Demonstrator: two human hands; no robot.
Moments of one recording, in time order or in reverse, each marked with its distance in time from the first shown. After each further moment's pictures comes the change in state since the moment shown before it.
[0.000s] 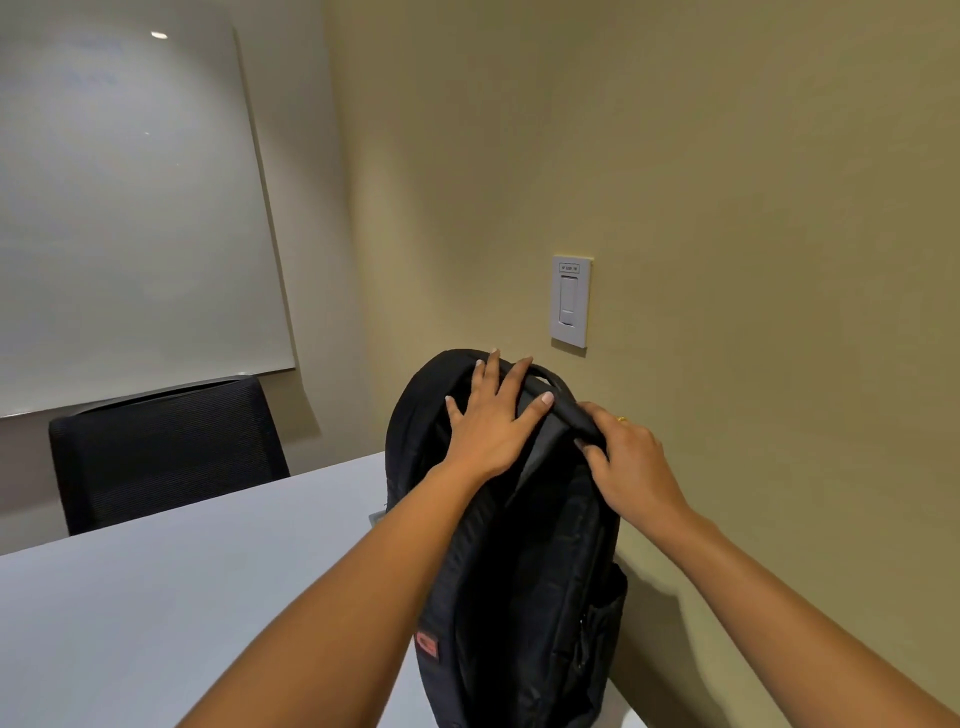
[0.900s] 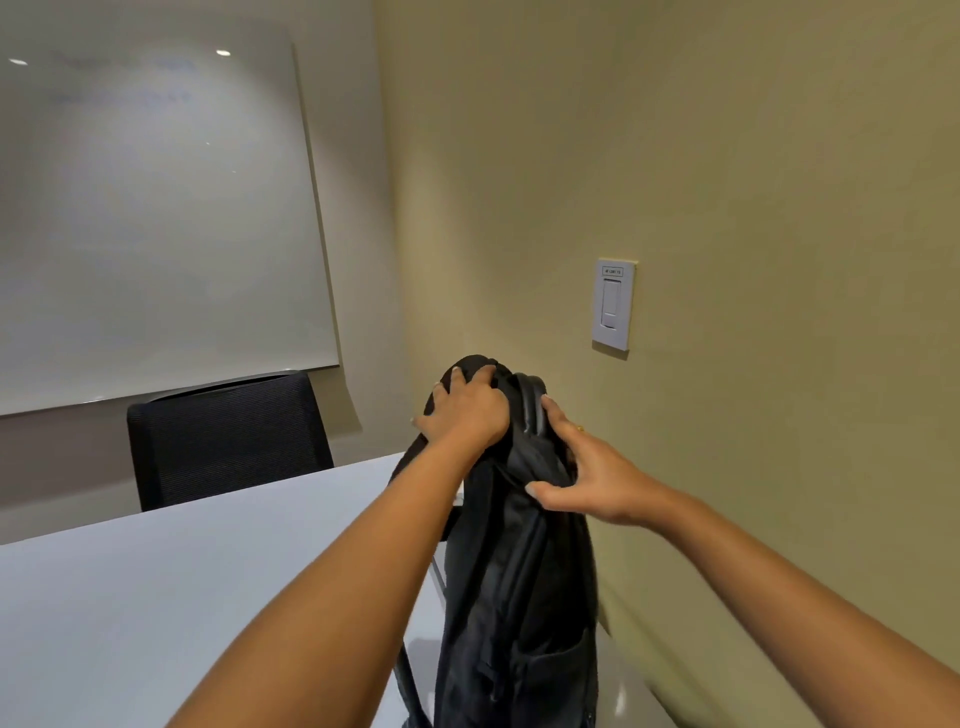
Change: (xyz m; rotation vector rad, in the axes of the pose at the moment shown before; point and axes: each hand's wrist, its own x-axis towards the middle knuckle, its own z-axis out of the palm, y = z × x) left_hand -0.019 -0.001 -0.063 0.129 -0.031 -0.471; right_hand 0.001 -0.050 0.012 0.386 -0.583 -0.041
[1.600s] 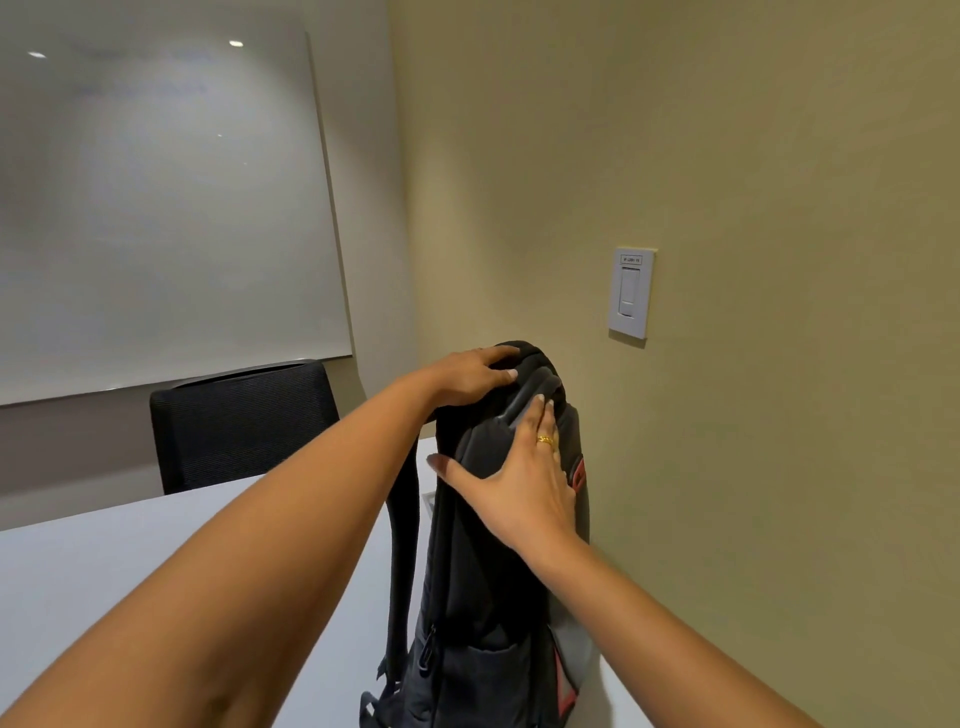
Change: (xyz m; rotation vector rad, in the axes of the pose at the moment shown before) left_hand 0.014 -0.019 -0.046 0.081 -0.347 0.296; right_hand 0.002 -0.073 0.088 -0.105 0.405 0.253
